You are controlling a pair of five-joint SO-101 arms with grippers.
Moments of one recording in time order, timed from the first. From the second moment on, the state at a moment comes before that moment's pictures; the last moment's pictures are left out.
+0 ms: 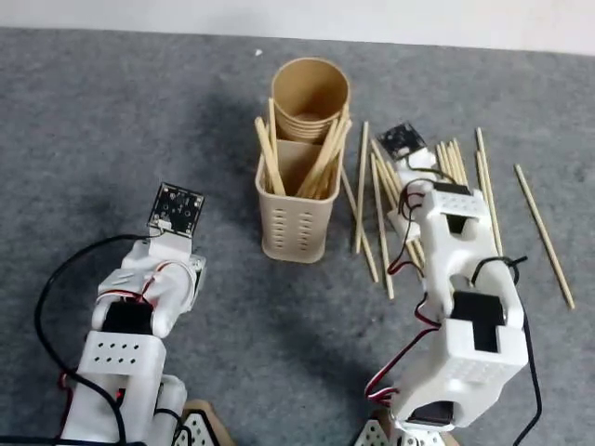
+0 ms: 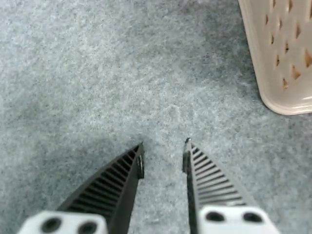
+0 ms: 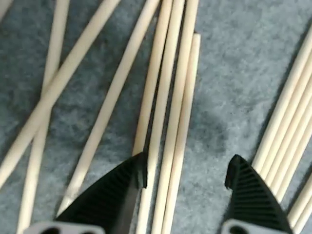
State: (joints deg) left arm -3.6 -59.9 77.4 39.8 -8.5; right arm 0.3 13.2 22.3 40.9 37.4
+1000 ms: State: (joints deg) left arm -3.6 -59.9 77.4 39.8 -8.5; right arm -1.0 -12.0 0.7 48.3 17.4
